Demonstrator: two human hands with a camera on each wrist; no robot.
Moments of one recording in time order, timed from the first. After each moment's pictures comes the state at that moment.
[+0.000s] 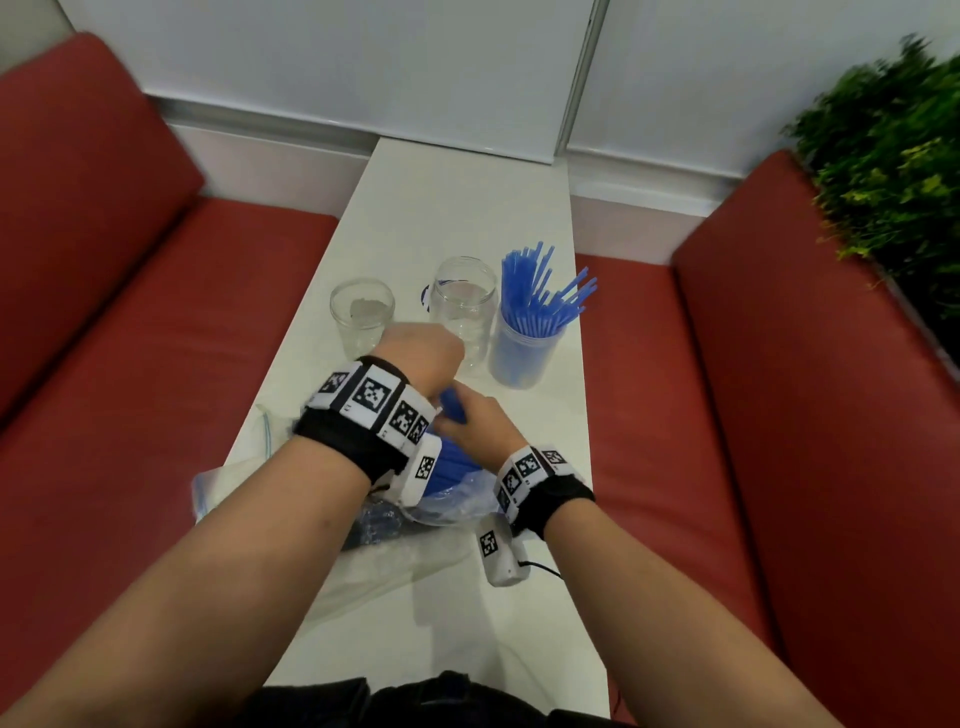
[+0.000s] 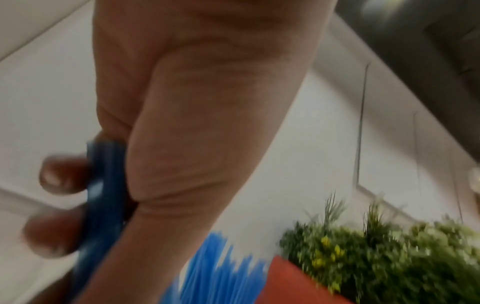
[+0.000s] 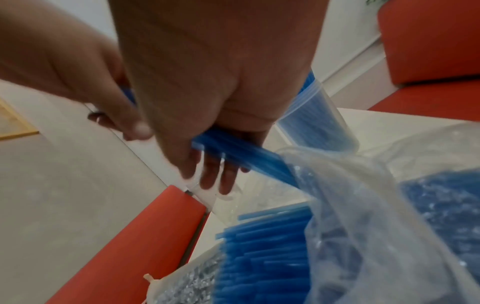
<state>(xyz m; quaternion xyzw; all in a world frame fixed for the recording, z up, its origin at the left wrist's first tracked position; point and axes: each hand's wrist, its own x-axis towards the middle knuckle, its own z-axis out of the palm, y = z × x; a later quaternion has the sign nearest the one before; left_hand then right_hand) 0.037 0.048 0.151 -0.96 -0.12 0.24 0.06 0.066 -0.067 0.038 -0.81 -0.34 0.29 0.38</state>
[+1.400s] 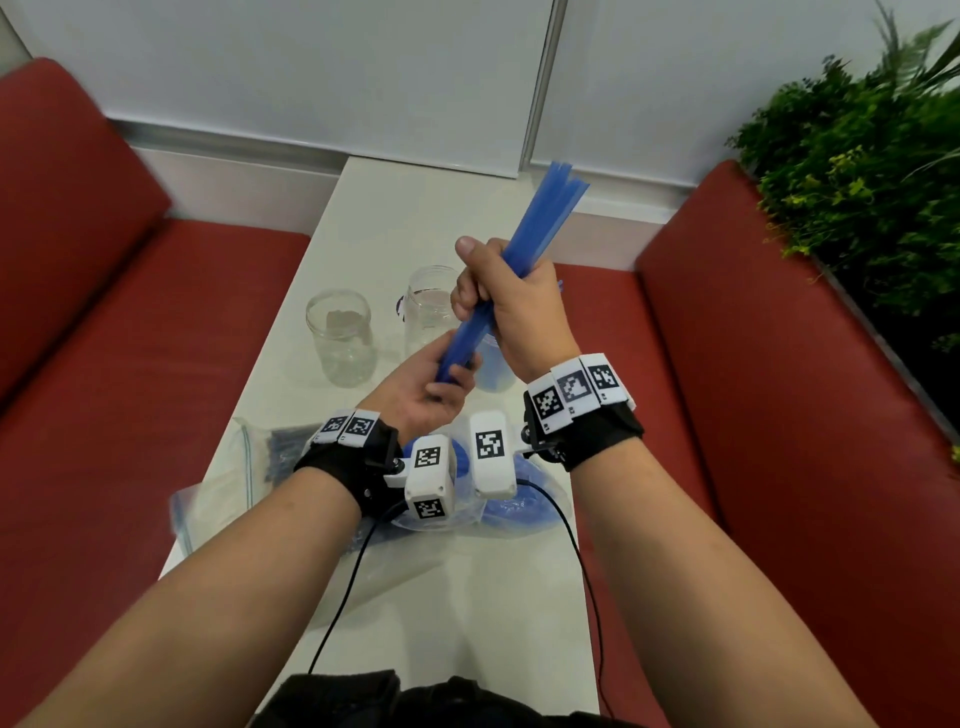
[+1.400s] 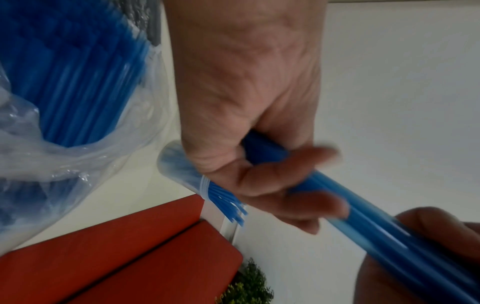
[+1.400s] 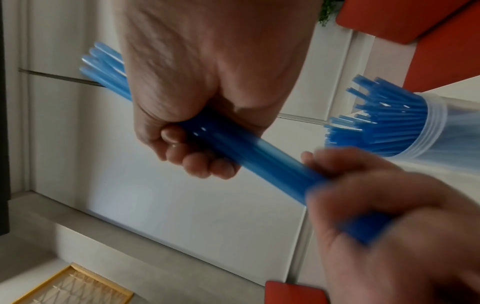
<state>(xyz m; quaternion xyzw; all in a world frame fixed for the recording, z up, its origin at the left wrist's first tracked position) 0.036 0.029 0.095 -0.17 -0.24 0.13 -0.95 0.090 -0.076 0.189 -0.56 -0.28 0.21 0.75</state>
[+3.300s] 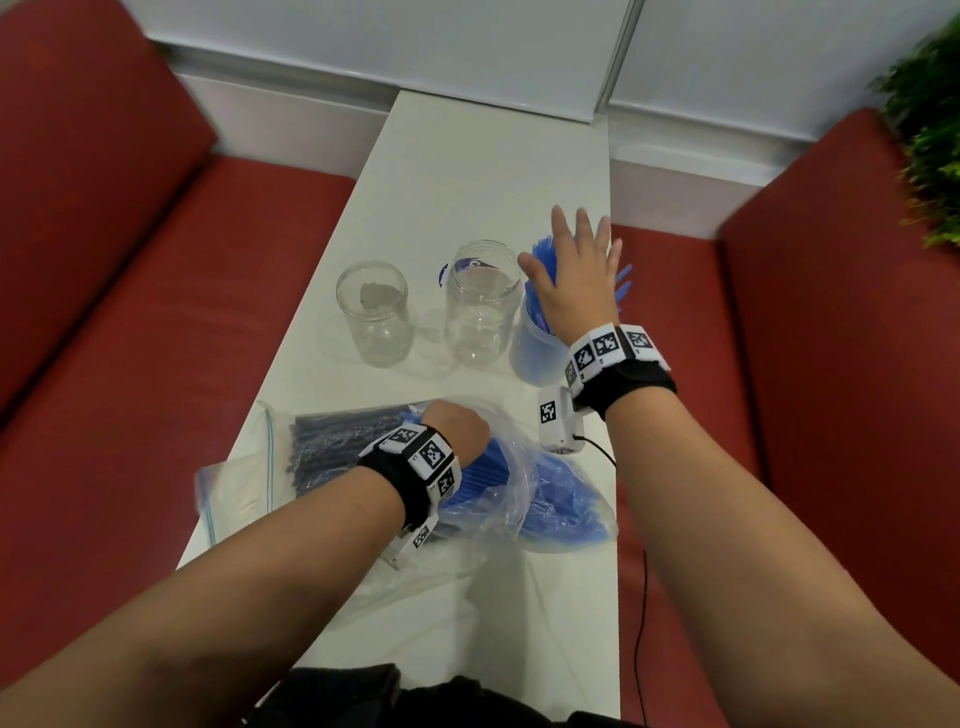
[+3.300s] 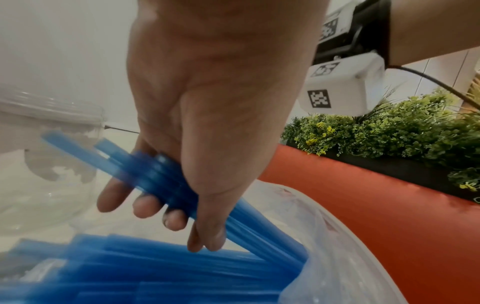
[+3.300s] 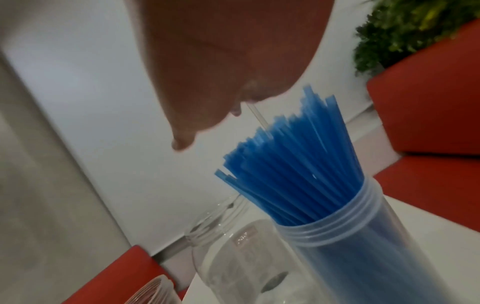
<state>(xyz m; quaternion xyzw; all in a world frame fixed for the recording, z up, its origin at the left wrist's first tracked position) 0.057 0.028 0.029 -0.94 -0.03 0.33 0.08 0.226 -0.029 0.090 -0.92 -0.33 0.02 0.22</state>
